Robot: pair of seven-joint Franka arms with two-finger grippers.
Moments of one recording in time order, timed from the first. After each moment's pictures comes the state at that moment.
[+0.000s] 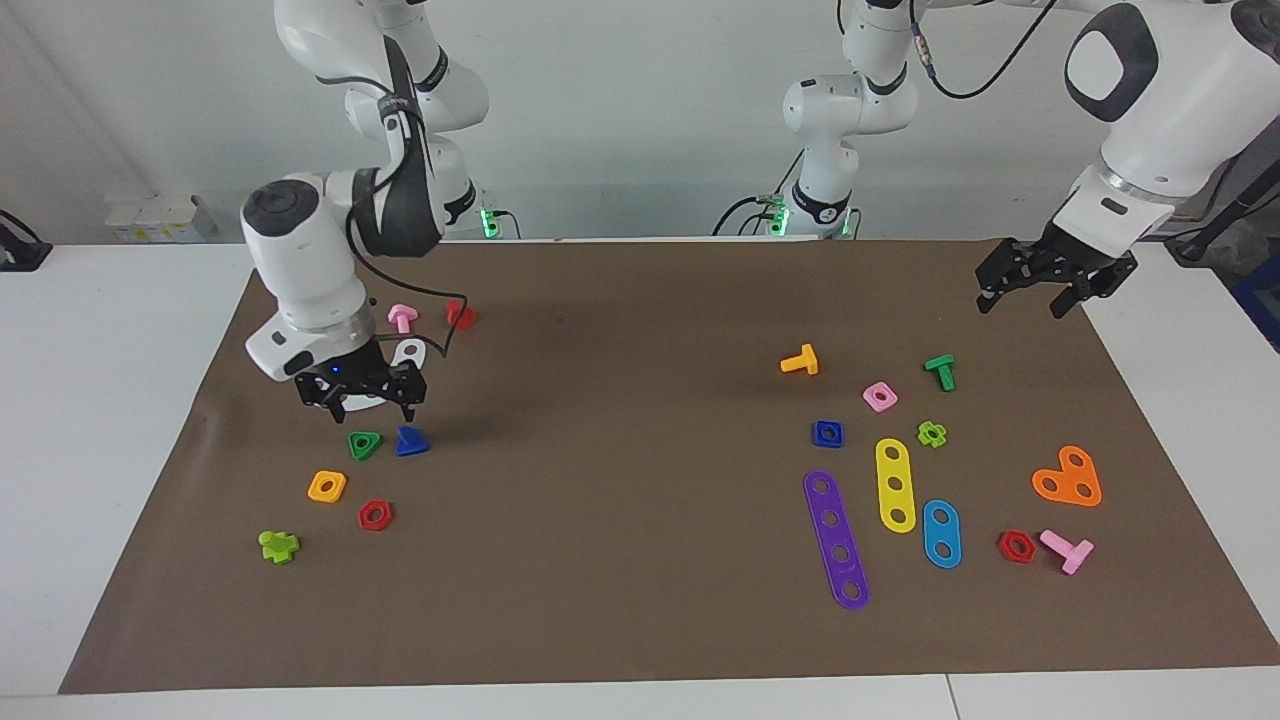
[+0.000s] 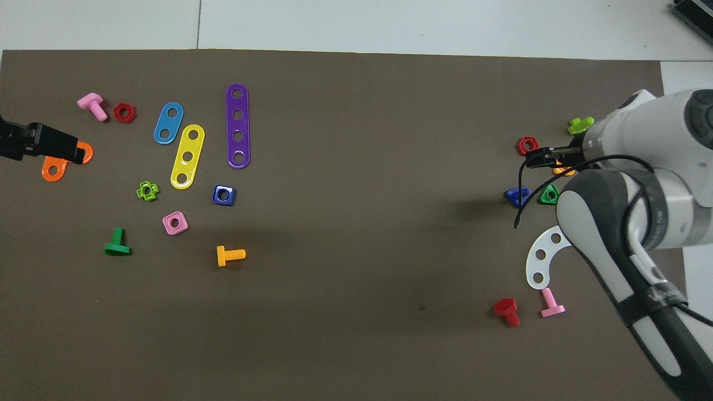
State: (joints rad) left arm -0.01 0.13 0.01 -1.45 -0.05 1.56 0.14; right arm 0.19 0.13 -0.17 -1.85 -0.02 2.10 0.05
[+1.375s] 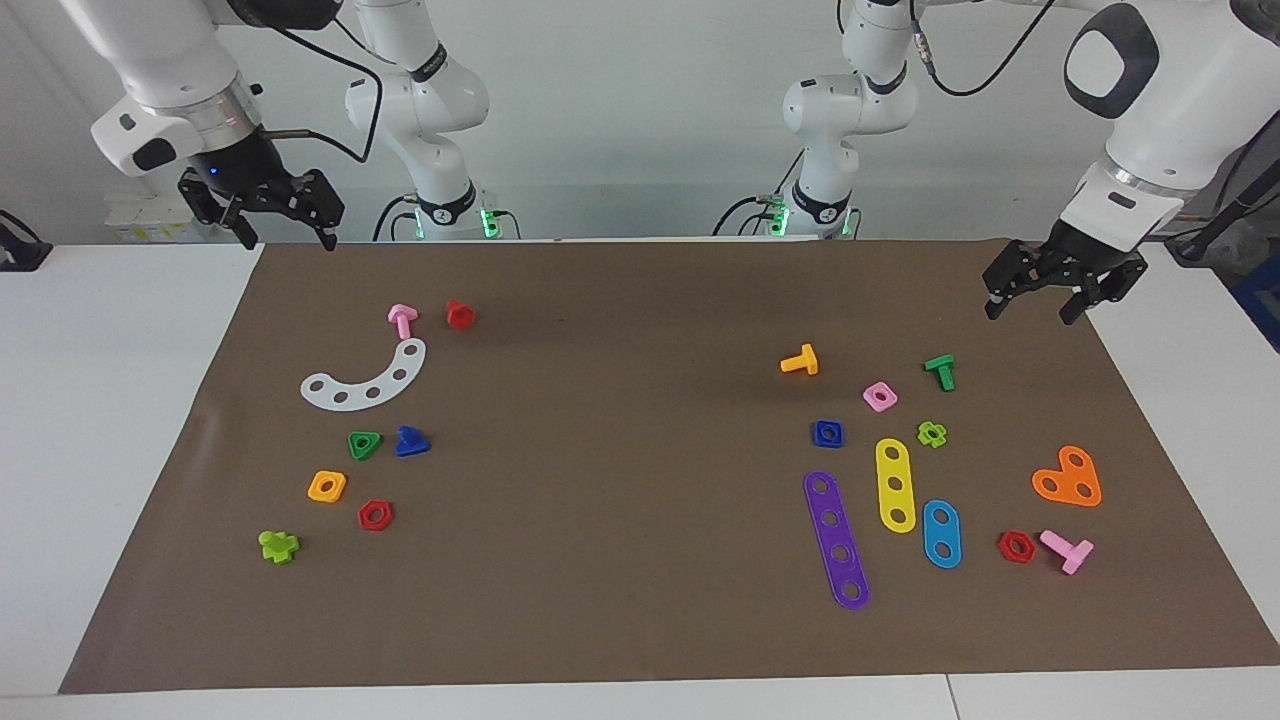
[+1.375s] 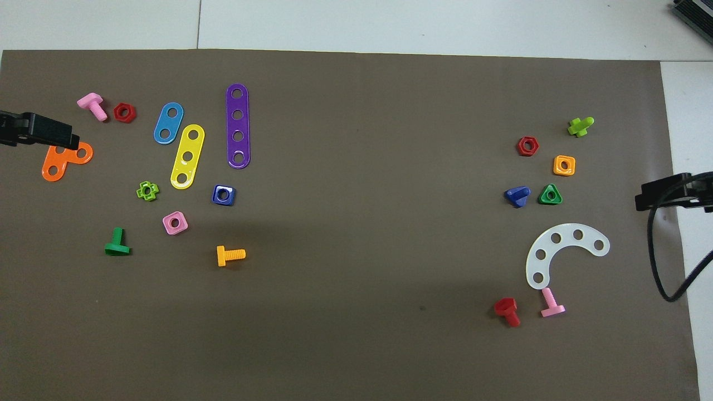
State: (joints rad) left arm -0.01 0.12 0.02 -1.46 -0.06 1.65 0.15; right arm 0.14 -0.05 -0.17 -1.57 -0.02 1.46 0.01
